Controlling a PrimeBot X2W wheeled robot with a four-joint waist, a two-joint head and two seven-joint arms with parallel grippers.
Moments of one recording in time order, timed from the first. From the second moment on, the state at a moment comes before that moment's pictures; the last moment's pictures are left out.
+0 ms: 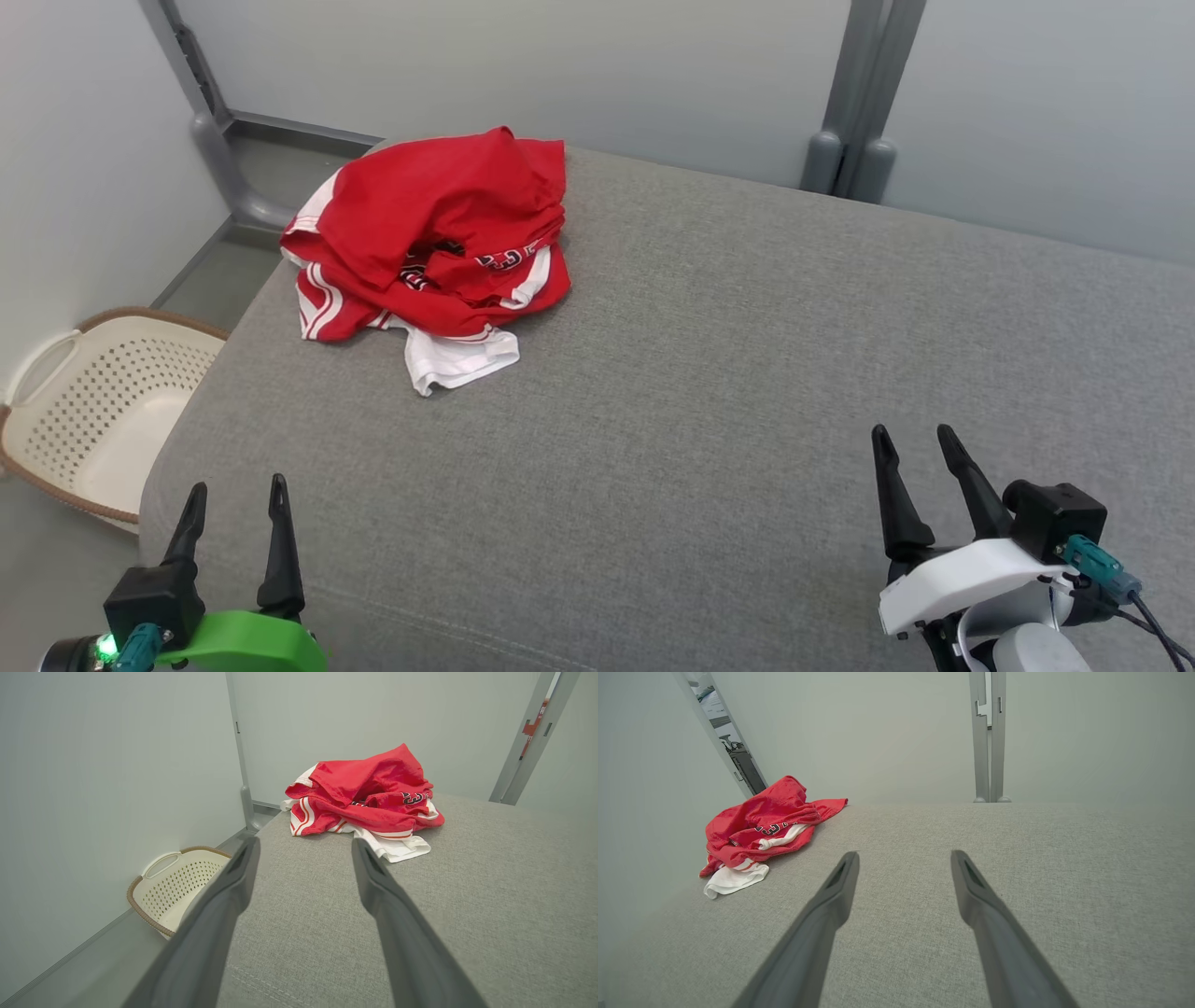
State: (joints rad) left arm 0.03 0.14 0.00 0.19 -0.20 -0.01 -0.20; right arm -0.05 -0.05 0.05 0.25 0.29 0.13 -0.22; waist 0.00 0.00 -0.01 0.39
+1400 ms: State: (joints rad) left arm -0.53 0.22 0.07 0.34 -0.32 -0.07 -0.26; right arm -0.19 -0.06 -0.08 -0.01 0.08 0.13 -0.10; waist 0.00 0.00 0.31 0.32
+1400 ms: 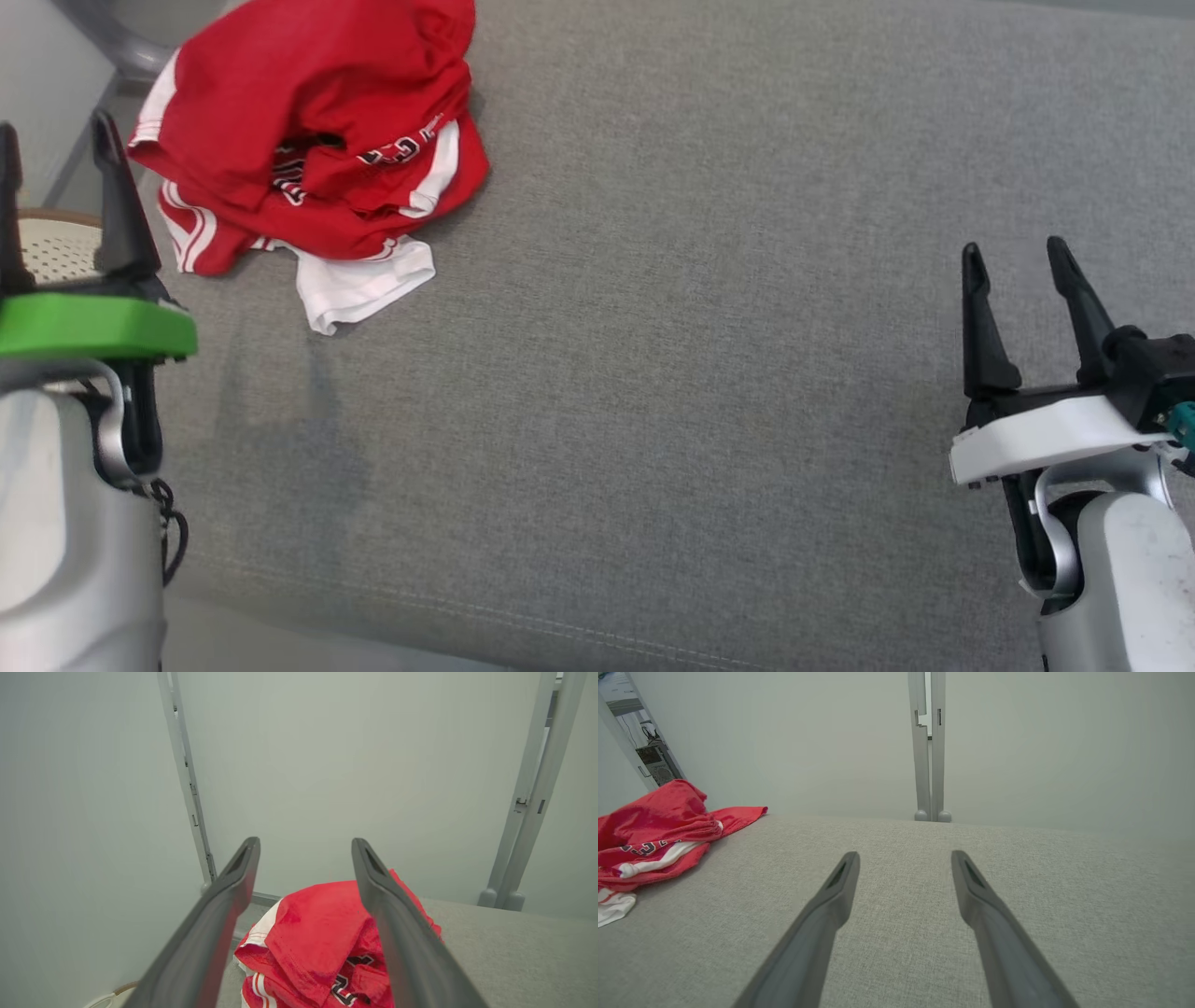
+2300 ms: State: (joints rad) left arm -0.98 0.35 -0.02 0.84 -0.41 -0.13 -0.17; right arm -0.23 -0.10 -0.15 -0.18 0.06 0.13 -0.06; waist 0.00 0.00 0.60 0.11
